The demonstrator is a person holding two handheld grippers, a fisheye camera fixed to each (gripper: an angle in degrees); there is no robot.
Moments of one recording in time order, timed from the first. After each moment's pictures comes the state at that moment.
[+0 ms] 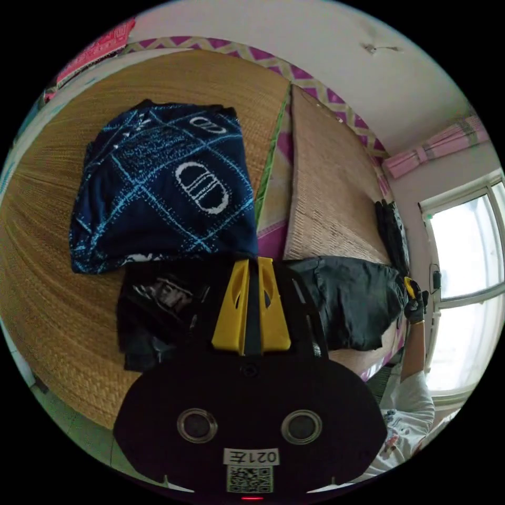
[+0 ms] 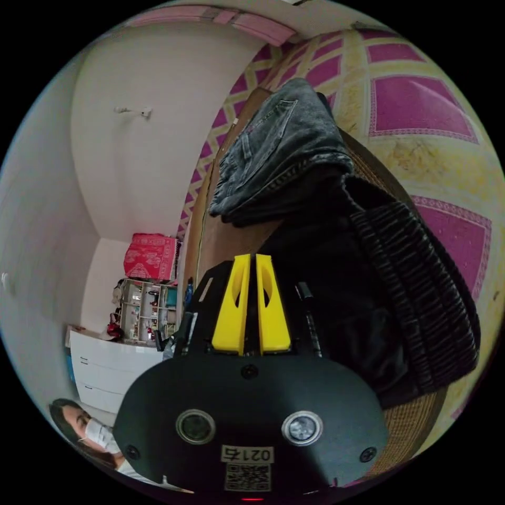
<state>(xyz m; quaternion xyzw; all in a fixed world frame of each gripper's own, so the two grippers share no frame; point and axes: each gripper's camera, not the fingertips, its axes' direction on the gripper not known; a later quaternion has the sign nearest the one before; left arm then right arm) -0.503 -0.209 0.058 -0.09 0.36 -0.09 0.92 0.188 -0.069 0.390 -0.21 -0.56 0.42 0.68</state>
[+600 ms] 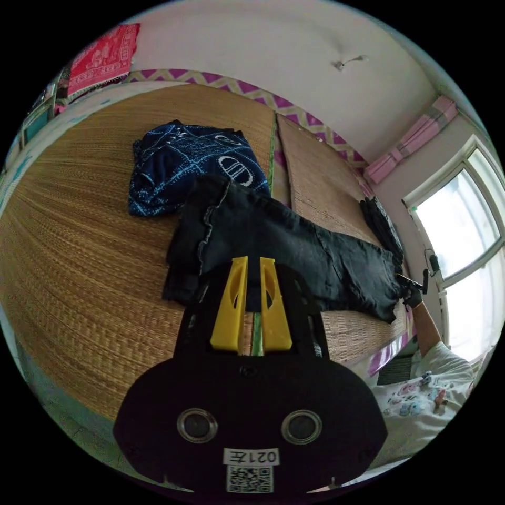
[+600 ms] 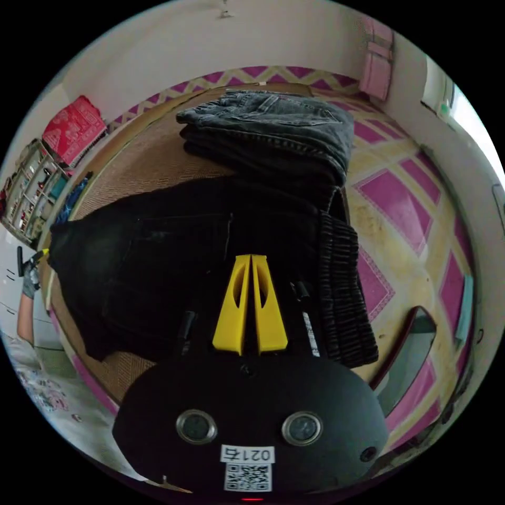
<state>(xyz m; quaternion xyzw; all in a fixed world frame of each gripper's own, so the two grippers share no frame) -0.553 -0.149 0.033 0.03 0.37 -0.07 0.93 0.036 -0.149 0.277 -0.23 -0.33 0.05 0.91</state>
